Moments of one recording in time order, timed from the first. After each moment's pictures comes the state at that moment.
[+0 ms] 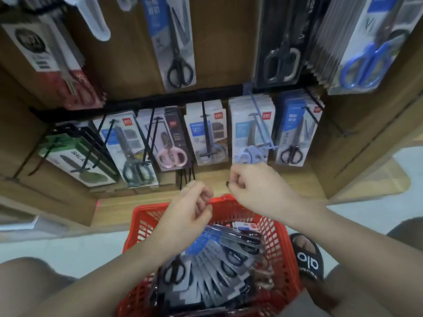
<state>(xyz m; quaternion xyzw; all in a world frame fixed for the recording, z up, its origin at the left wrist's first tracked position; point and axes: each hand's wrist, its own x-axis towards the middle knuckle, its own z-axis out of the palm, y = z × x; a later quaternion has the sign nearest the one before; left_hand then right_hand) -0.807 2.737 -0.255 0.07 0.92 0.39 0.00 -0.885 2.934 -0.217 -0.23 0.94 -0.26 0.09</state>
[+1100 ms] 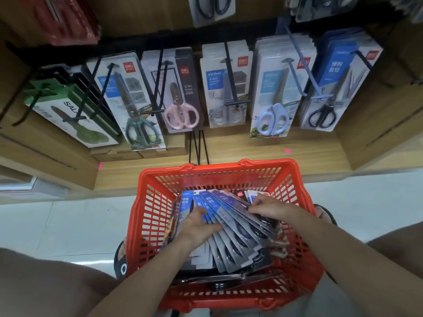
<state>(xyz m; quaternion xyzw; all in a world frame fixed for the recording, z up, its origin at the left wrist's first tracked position) -0.756 2.716 -0.434 -0.30 0.79 0.42 0.32 -0.872 2.951 -0.492 0.02 0.82 -0.27 0.51</state>
